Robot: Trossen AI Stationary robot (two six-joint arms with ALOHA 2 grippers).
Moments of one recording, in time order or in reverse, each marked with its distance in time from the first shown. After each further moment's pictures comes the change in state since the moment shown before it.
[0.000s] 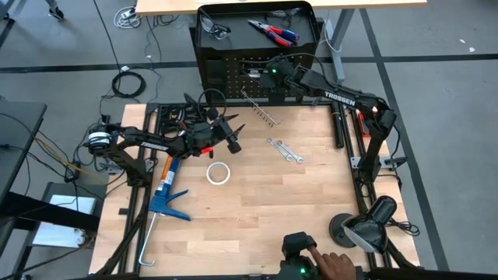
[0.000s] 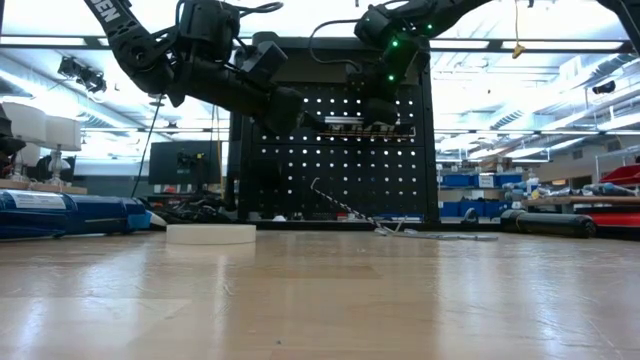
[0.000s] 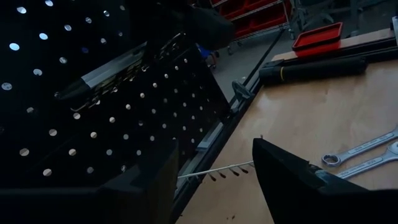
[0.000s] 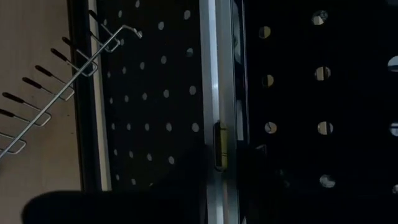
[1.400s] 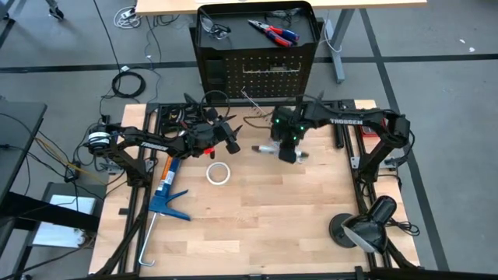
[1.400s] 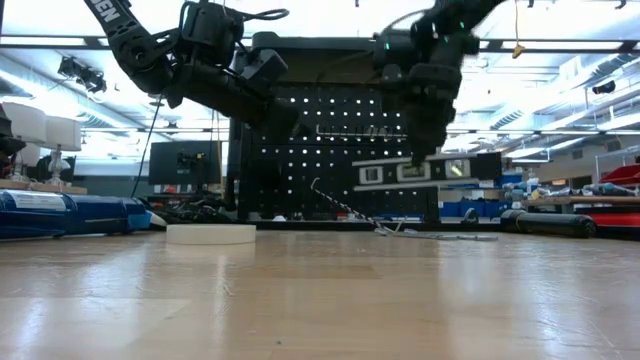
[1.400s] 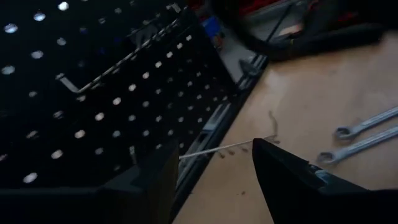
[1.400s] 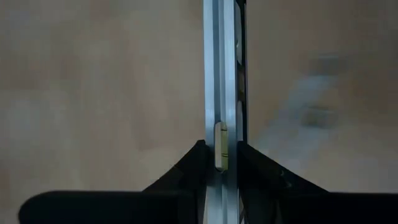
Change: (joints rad) left arm -0.001 -0.001 -0.001 -0.075 -0.055 0.024; right arm 0.222 -0.171 -0.432 -0.334 -0.749 0.813
